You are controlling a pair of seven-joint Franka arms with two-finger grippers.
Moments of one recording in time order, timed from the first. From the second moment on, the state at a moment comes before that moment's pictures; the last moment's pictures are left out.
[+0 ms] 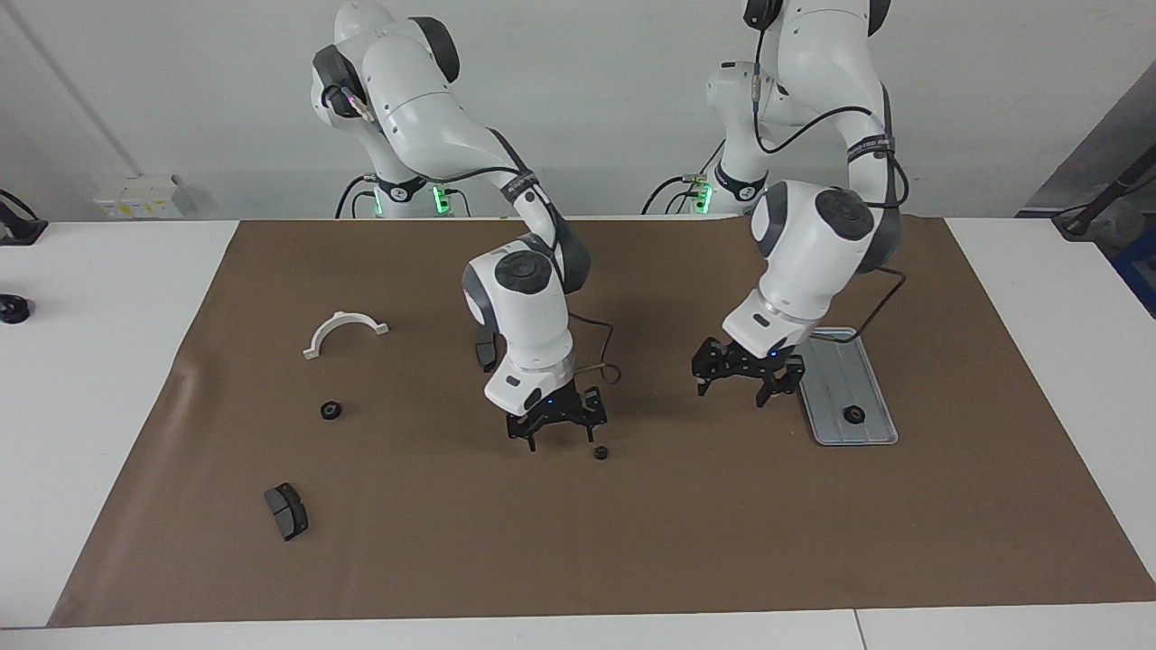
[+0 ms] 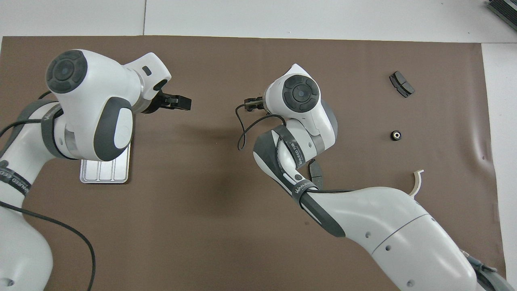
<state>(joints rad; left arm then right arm) -0.32 0.29 0.06 -1.74 -0.20 2.21 0.01 0.41 0.71 0.09 -1.39 -0.10 2.40 0.44</state>
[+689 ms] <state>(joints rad) -0.14 0.27 0.11 -1.85 -0.13 2.23 0.09 0.48 0.79 0.09 -1.35 -0.22 2.46 0.46</state>
